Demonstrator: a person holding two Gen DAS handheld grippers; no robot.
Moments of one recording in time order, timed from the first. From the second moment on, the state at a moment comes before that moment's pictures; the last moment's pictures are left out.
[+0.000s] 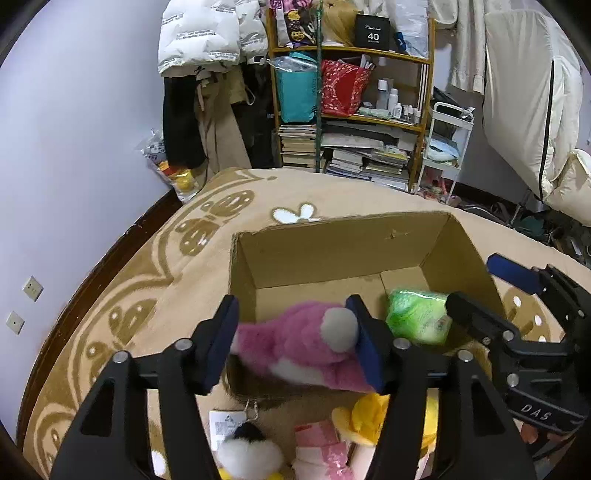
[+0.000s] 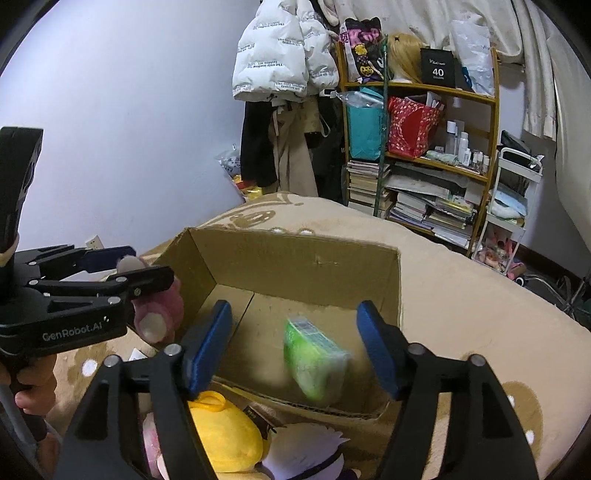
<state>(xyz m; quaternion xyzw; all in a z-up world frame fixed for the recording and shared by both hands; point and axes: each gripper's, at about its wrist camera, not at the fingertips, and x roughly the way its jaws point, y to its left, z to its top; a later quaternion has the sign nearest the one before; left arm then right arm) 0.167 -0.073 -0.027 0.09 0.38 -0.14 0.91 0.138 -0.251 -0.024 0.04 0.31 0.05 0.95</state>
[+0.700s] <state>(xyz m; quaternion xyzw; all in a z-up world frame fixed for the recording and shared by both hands) 0.113 -0.015 0.015 0.07 0.37 -0.09 0.92 0.071 -0.241 0.009 0.07 0.29 0.04 0.95</state>
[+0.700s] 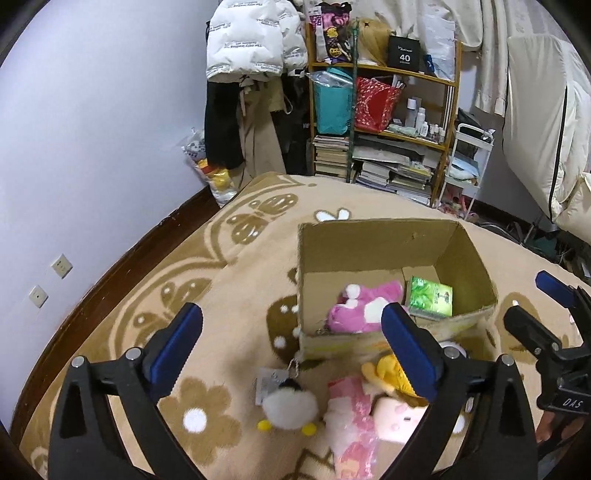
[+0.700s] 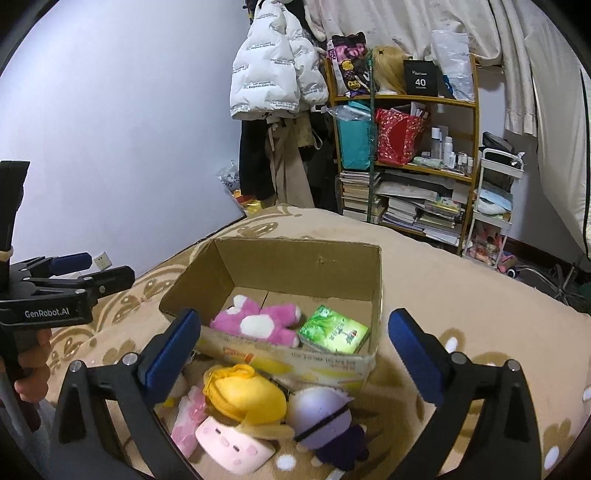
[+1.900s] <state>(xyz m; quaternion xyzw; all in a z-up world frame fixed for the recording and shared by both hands) 0.136 -0.003 -0.078 0.08 0.52 -0.06 0.85 0.071 -0.197 -0.047 0.05 0.35 0.06 0.93</state>
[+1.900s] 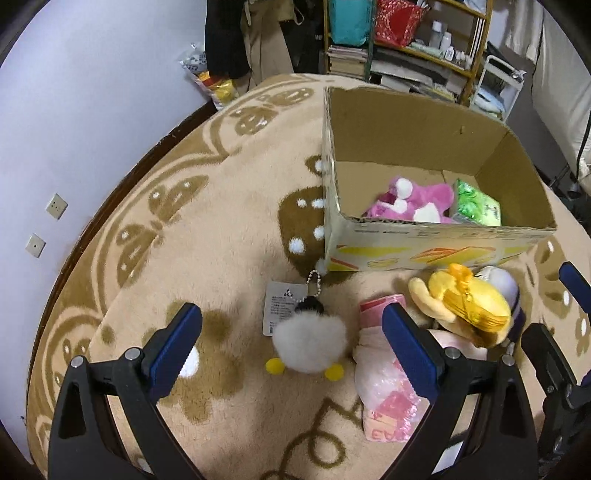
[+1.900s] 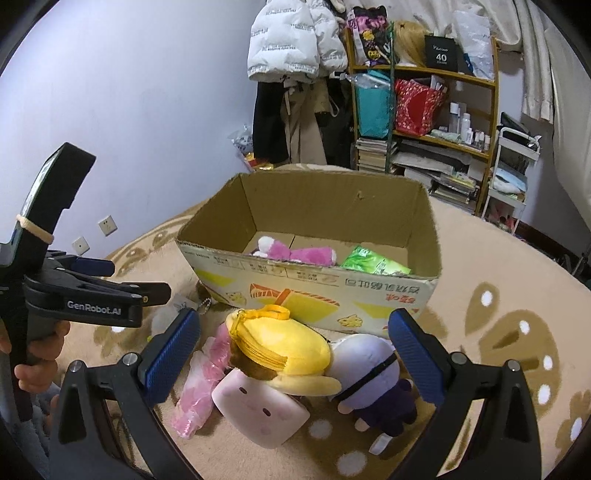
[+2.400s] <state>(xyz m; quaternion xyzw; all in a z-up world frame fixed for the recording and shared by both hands) 0.156 -0.003 -0.127 0.05 0.59 -0.06 0.80 0.102 -0.187 -0.081 0.04 0.39 0.07 0.92</state>
